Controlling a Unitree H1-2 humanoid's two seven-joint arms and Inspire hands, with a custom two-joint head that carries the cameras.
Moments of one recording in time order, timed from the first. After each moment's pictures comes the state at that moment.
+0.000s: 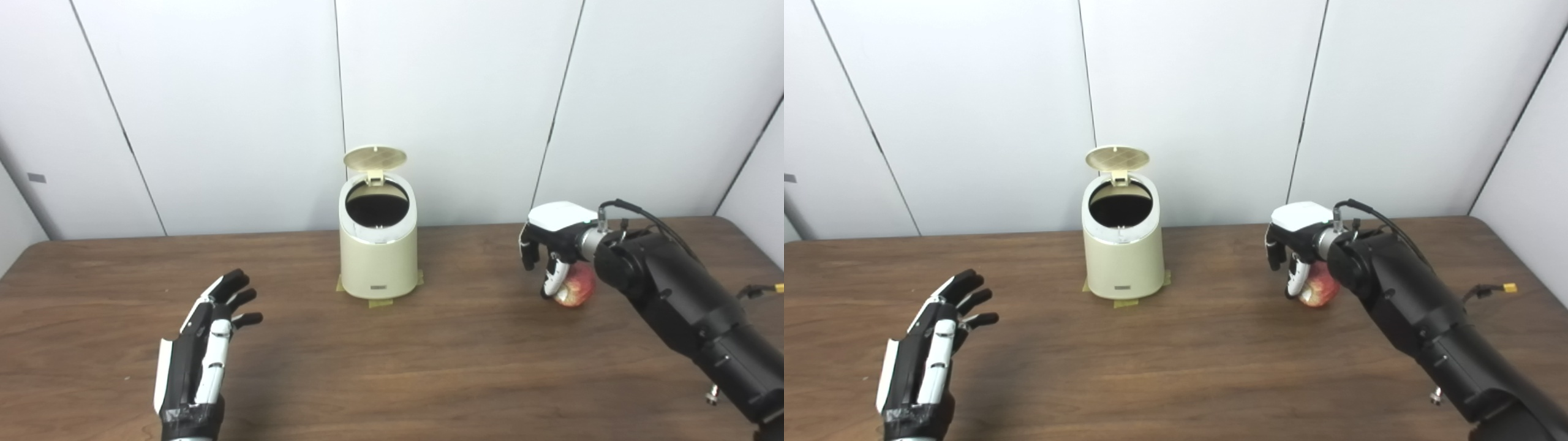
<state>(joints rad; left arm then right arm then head) 0.06 0.02 0.08 -0.23 -0.04 -0.16 0.03 -0.75 -0.58 0.49 0.37 -0.92 0.10 0.50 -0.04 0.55</state>
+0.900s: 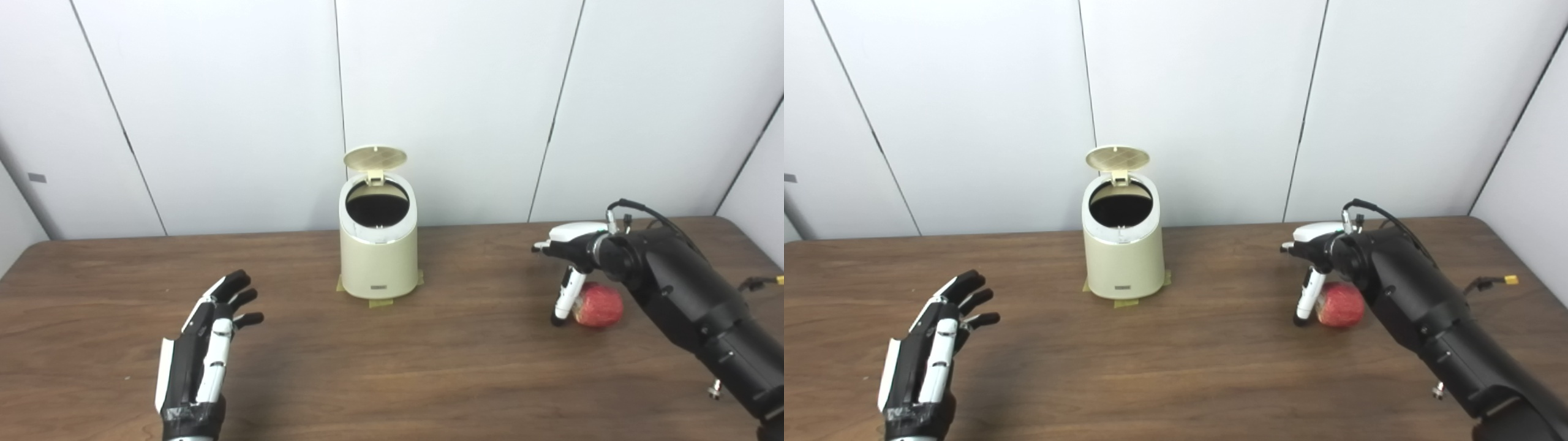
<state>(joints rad) 0.06 0.02 0.08 -0.24 -0.04 -0.14 0.03 -0.76 -0.59 0.48 0.32 -0.94 0.28 0.86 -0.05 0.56</state>
